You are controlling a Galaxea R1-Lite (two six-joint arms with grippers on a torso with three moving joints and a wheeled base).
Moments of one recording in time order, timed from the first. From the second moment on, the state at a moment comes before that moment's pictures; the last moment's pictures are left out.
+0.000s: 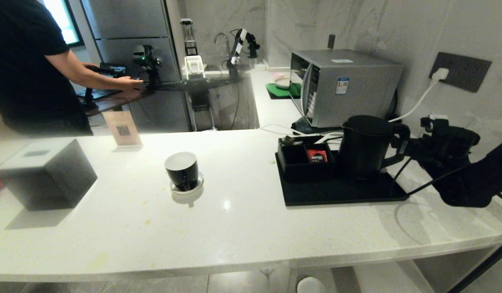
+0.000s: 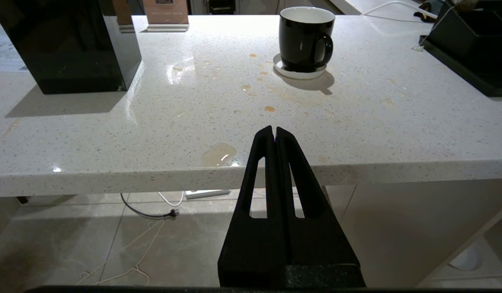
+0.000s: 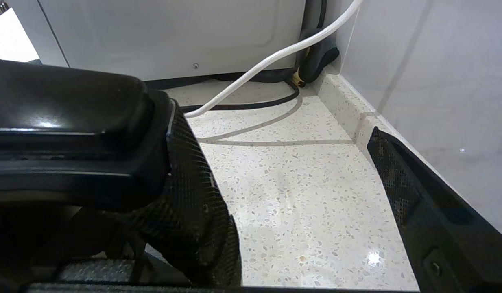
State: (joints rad) left arm 0.00 0.00 0.00 -0.01 0.01 -0.03; right arm -0.15 2.28 -1.15 -1.18 -0.05 -0.02
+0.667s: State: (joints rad) left arm 0.00 0.00 0.00 -0.01 0.01 -0.03; right arm -0.14 2.30 -1.19 -1.18 -0.05 -0.02
